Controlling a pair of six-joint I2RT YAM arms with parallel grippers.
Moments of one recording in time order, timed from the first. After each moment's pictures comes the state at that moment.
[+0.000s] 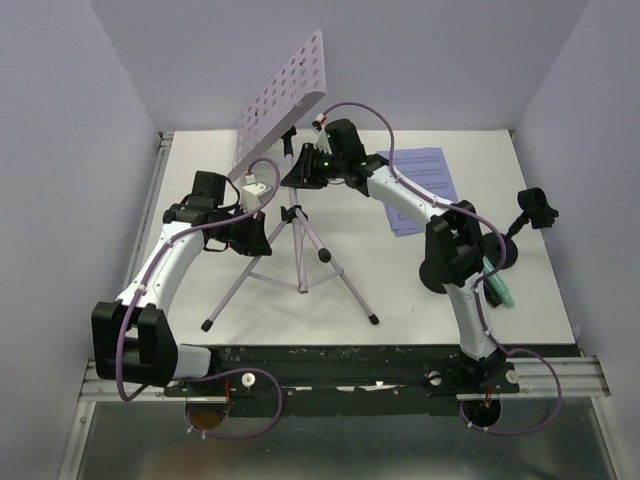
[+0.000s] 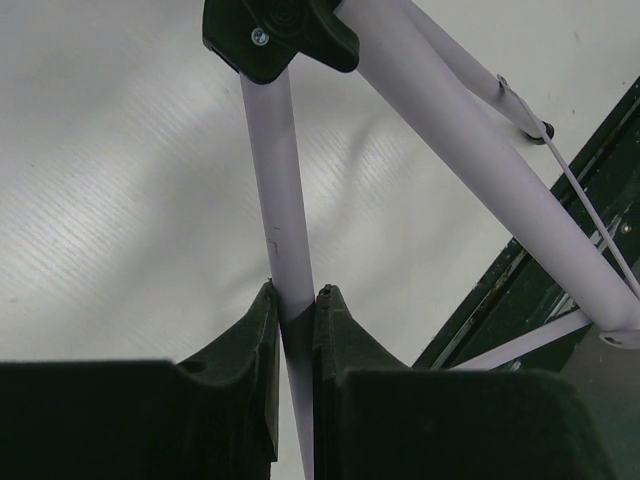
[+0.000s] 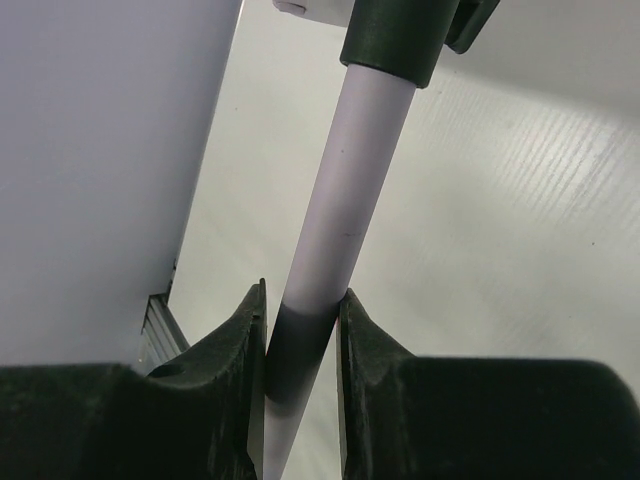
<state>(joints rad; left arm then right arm) -0.14 1.32 1.06 -0.77 0.70 0.32 0.61 2.24 1.97 -0.23 -0.45 0.66</state>
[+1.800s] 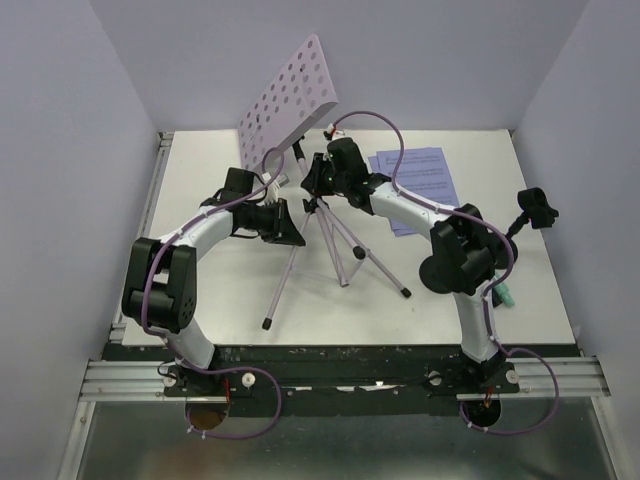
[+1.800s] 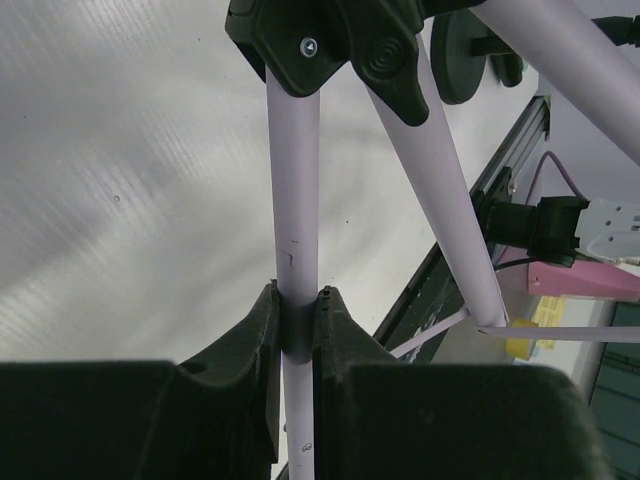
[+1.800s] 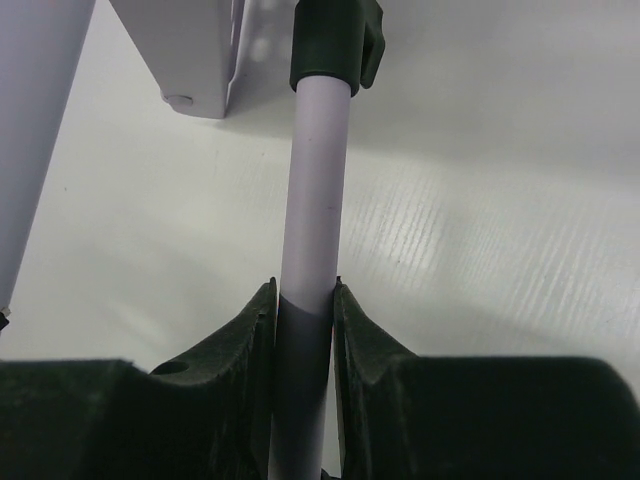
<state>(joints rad) -0.21 1.66 1.07 -0.35 0.89 -0.28 0.65 2.14 1.69 -0.05 -0.06 0.51</state>
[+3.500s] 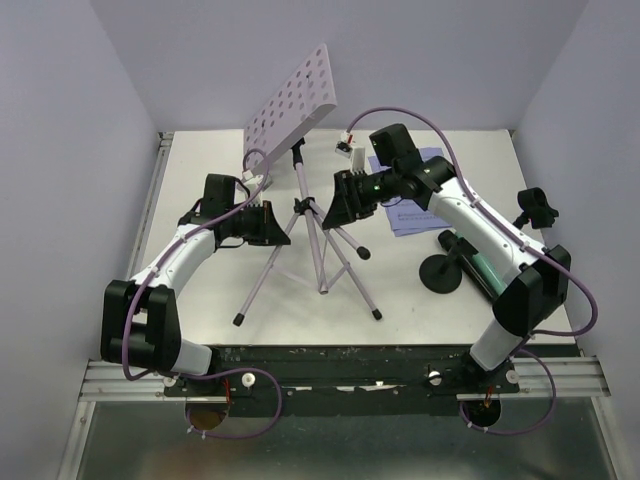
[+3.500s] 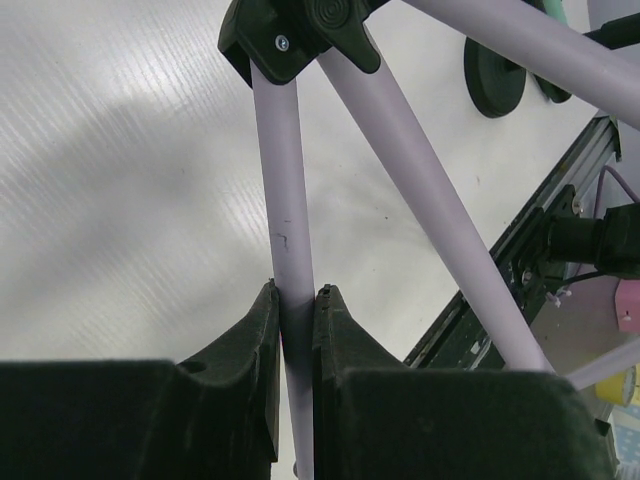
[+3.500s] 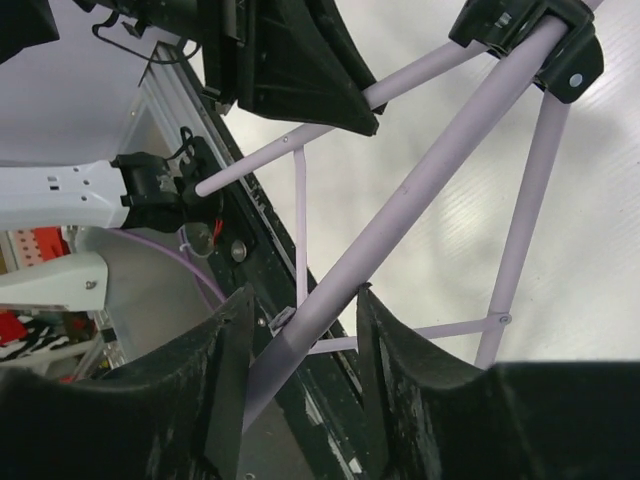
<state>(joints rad) -0.17 1.41 0.94 -0.35 0.78 -0.19 0.60 1.68 1.64 -0.75 -0.69 0.24</state>
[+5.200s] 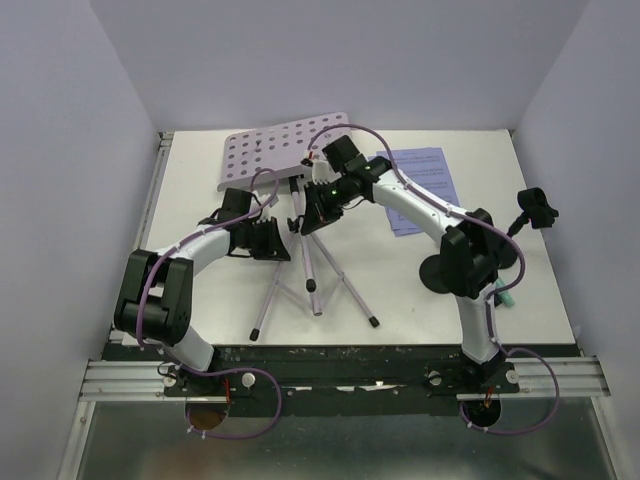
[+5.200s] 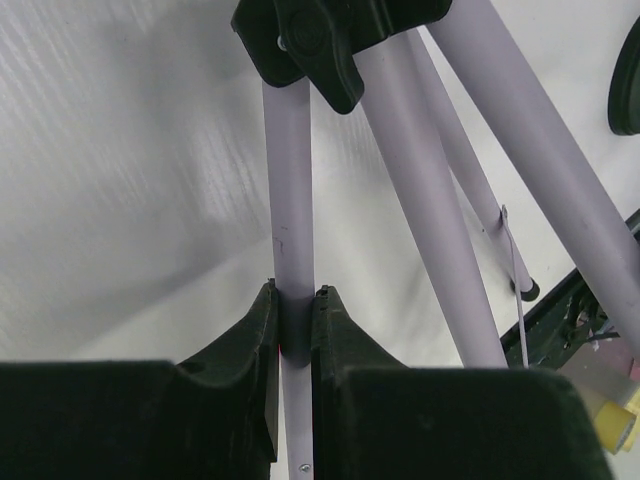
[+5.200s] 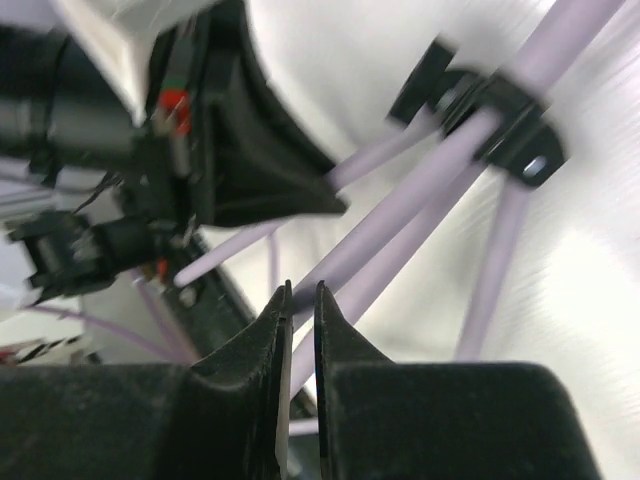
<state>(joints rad) -0.23 1.57 0.87 -0.27 0.59 -0.30 0.67 2.08 1.85 -0.77 -0.65 0.29</state>
